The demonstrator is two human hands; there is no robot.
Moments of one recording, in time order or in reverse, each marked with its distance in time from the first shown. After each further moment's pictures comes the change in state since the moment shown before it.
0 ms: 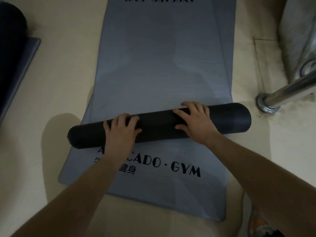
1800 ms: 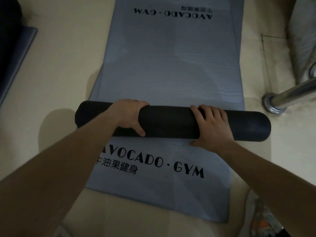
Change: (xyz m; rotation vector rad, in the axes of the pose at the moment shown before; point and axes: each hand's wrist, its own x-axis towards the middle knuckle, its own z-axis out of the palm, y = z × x) left_hand 0.103 -0.012 -0.023 0.074 -0.716 0.262; right_hand -0.019 0.010 0.002 -0.201 -0.067 0.153
